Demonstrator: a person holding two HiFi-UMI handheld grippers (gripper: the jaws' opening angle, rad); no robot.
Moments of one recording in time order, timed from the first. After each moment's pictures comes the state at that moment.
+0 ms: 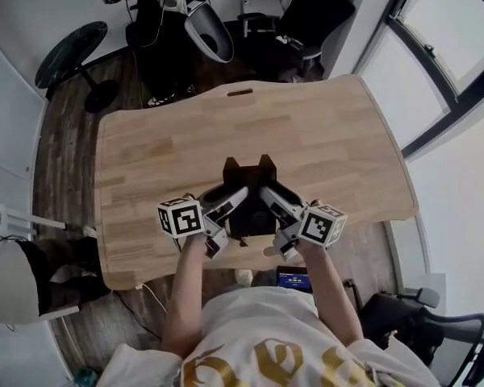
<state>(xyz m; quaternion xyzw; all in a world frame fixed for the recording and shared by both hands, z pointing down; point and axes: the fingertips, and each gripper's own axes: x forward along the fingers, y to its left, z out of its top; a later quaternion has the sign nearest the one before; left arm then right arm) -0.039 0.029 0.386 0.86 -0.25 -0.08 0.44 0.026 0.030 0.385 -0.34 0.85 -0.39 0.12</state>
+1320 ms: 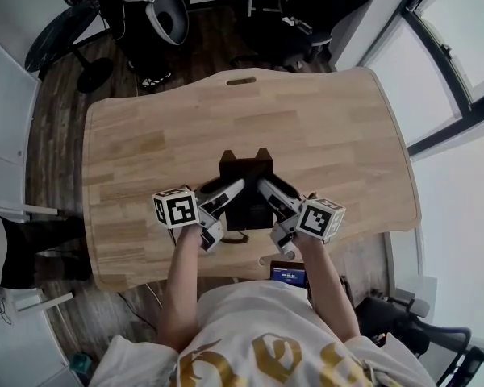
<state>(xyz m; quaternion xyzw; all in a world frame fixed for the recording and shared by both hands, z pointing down) -0.044 -0.038 0.438 0.83 -0.26 -0.09 0.48 0.024 -0.039 0.433 -0.33 0.83 -0.44 0.09</state>
